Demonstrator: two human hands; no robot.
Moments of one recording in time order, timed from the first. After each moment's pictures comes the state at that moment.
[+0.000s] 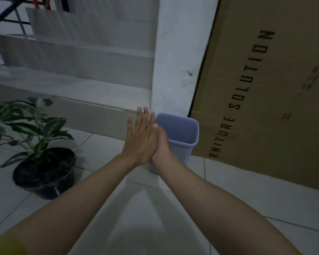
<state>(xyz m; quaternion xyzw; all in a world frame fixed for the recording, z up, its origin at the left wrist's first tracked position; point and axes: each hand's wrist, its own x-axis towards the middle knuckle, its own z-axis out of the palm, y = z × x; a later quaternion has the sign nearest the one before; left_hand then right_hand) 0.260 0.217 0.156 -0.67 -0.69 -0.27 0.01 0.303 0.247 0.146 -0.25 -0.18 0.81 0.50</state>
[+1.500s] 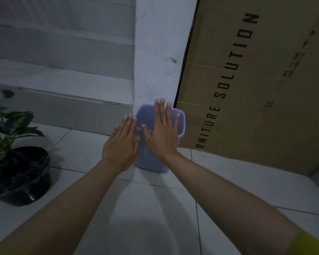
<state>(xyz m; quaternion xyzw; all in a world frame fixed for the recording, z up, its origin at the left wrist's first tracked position) 0.243 0.237 0.093 -0.72 -0.66 -0.22 0.06 0.367 0.283 0.111 -0.54 -0.78 -0.03 0.32</state>
